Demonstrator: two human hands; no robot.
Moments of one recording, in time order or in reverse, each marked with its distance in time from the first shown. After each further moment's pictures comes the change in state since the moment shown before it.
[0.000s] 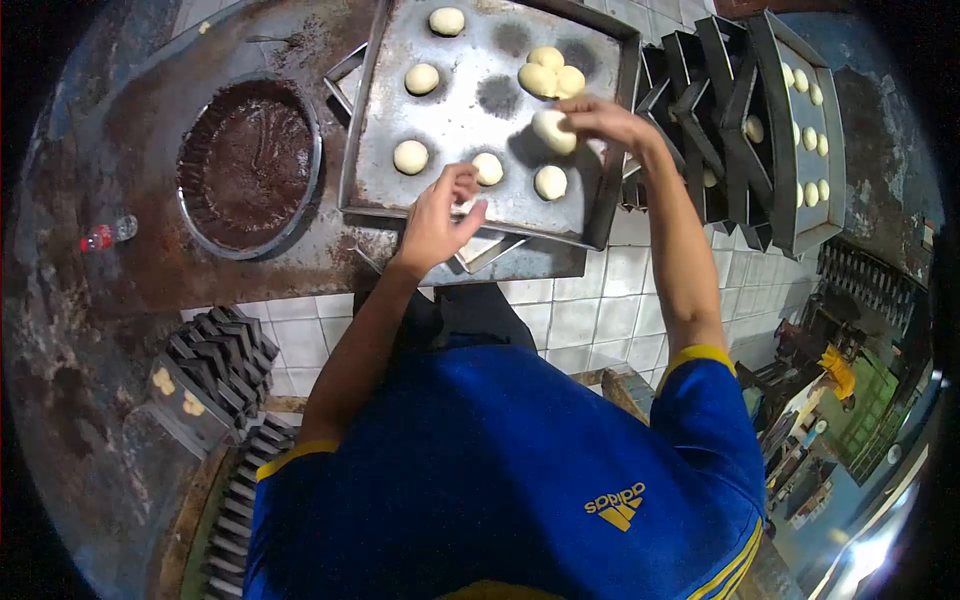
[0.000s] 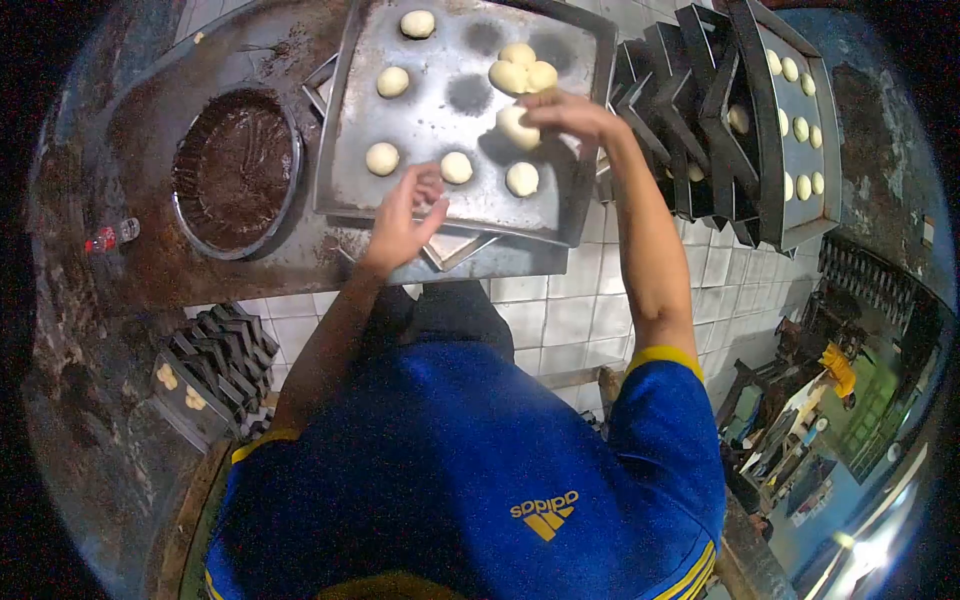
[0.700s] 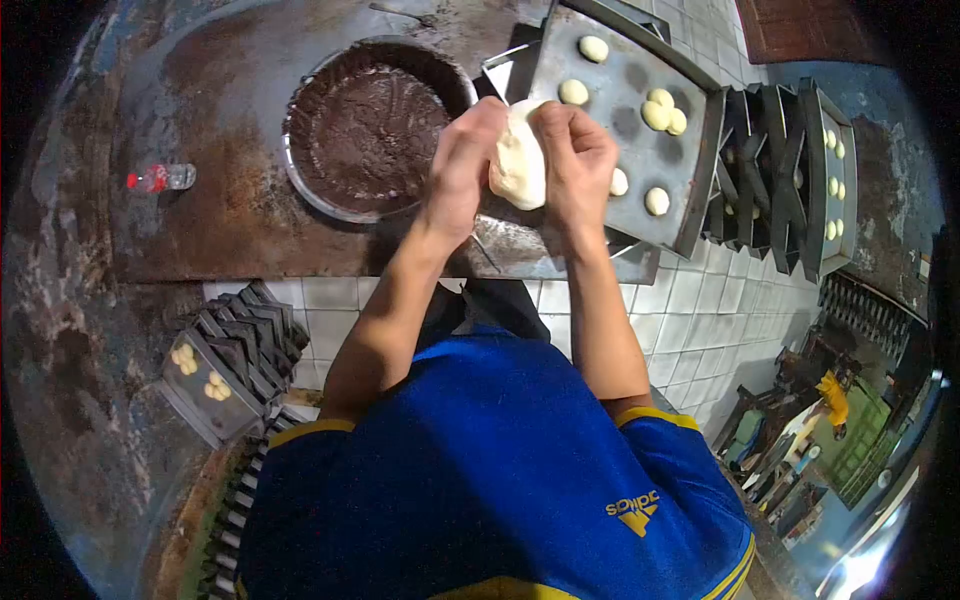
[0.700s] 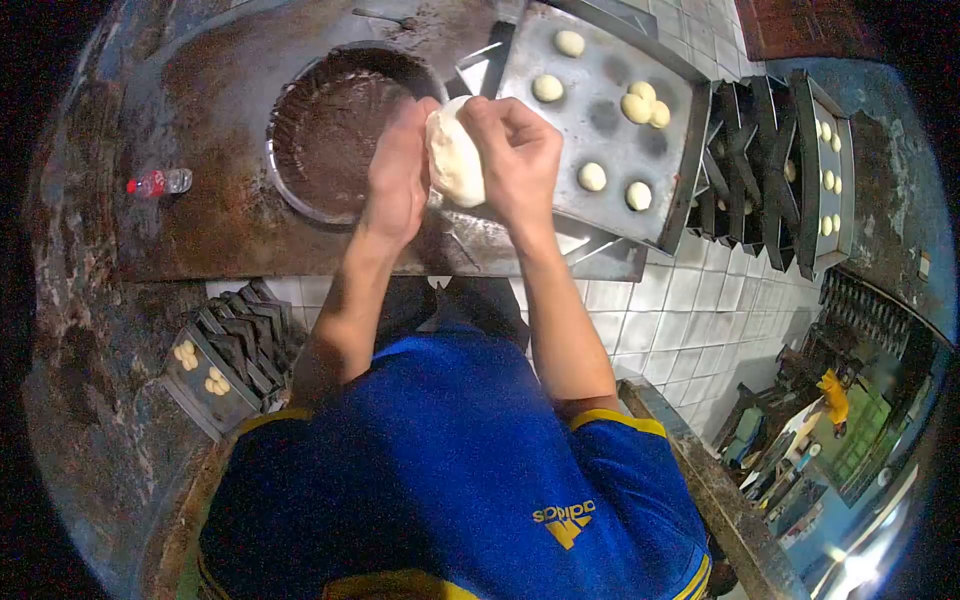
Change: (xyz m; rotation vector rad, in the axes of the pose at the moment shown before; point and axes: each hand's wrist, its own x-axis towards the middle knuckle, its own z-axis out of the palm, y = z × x) left_hand -0.051 0.026 -0.255 -1.142 0.224 0.054; right_hand 0.040 -0.303 0.344 0.710 0.787 -0.530
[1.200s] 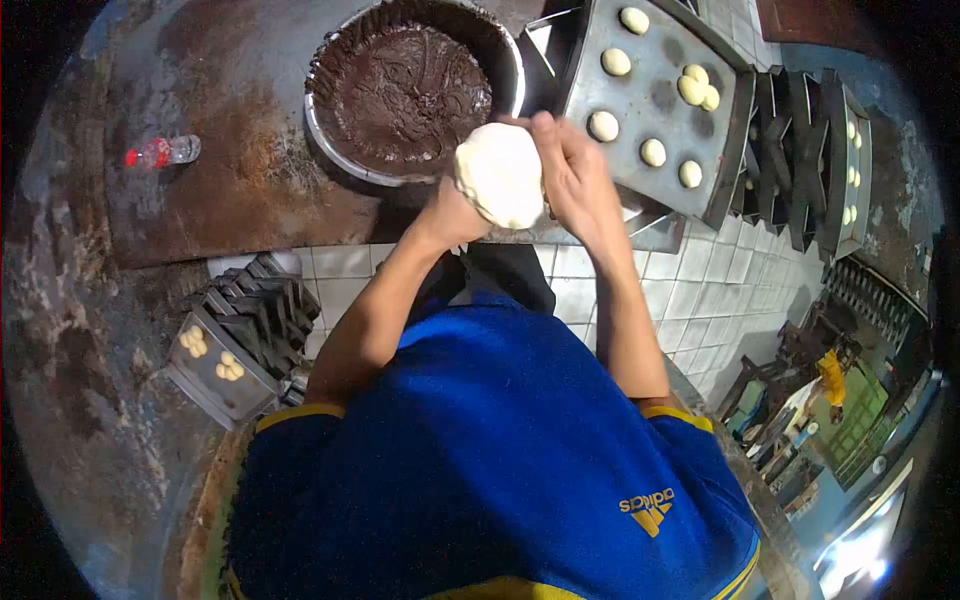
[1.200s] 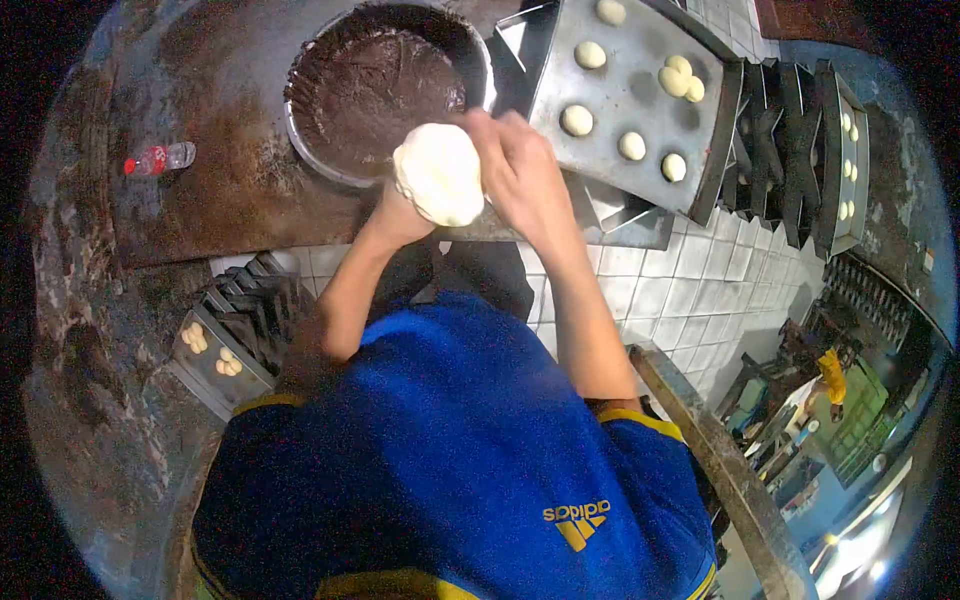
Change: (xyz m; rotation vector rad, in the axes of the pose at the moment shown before) left_hand -0.066 -0.012 -0.116 0.725 -0.205 0.353; right_hand -0.047 0.016 0.043 -0.719 -0.312 0.105
